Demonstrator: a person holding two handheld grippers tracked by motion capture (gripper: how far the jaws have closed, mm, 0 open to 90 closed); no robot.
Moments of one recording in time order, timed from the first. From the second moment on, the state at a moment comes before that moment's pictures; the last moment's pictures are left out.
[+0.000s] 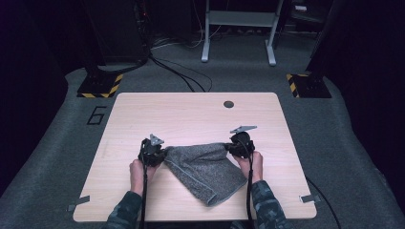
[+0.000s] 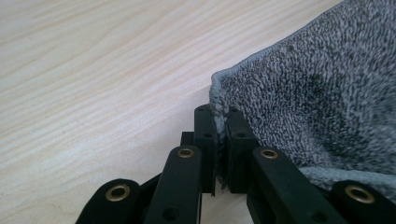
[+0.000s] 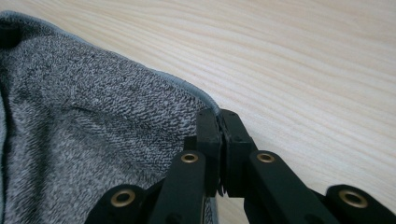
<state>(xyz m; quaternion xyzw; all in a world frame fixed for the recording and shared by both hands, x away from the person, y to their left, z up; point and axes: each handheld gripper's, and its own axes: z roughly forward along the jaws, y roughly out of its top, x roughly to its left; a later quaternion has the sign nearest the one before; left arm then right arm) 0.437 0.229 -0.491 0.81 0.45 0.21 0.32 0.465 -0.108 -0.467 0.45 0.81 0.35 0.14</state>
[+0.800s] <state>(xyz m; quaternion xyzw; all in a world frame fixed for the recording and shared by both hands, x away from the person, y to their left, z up) 0.404 0.223 -0.483 0.79 0.46 0.21 0.36 0.401 -0.116 -0.459 0.43 0.81 0.37 0.16</state>
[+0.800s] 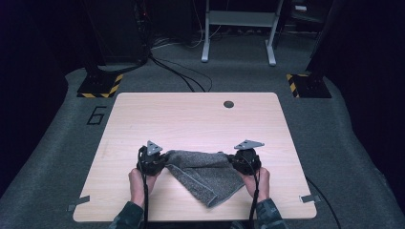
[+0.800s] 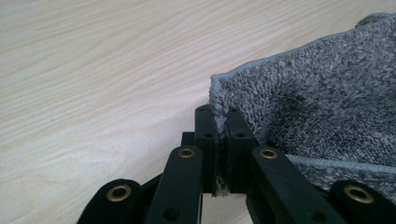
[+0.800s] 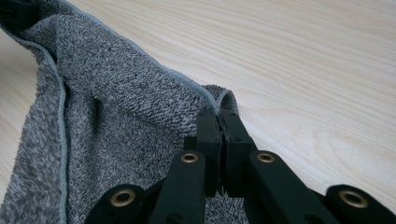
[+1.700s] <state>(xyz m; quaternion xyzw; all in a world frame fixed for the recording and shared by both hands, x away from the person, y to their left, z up) 0.449 0.218 -0.359 0.76 0.36 0.34 0.42 0.443 -0.118 -0.327 0.35 0.77 0.44 0.30</state>
